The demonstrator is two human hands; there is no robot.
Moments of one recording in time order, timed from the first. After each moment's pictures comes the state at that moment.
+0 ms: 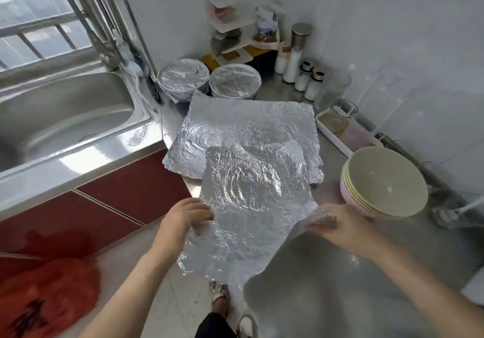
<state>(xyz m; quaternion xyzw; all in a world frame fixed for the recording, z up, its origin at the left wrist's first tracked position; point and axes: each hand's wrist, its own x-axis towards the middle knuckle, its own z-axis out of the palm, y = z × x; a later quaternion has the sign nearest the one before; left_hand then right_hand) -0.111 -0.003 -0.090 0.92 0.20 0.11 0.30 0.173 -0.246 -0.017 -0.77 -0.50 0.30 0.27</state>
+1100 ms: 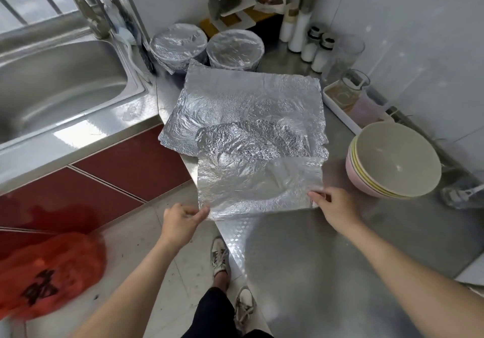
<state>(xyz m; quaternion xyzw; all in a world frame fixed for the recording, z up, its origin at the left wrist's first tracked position) -0.116 -0.045 -0.145 0.71 0.55 0.04 0.44 0.183 -0.247 -0.125 -0.89 -0.32 0.22 0.25</state>
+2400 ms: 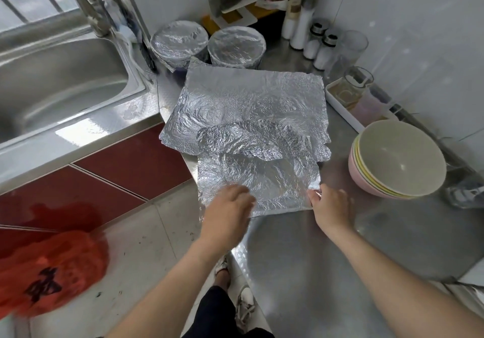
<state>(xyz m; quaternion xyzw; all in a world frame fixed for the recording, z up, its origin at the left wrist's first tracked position) -0.045 -0.097 -0.116 0.93 0.26 0.16 0.20 0.161 -0.229 -0.127 -0.95 -0.29 0.10 0.04</state>
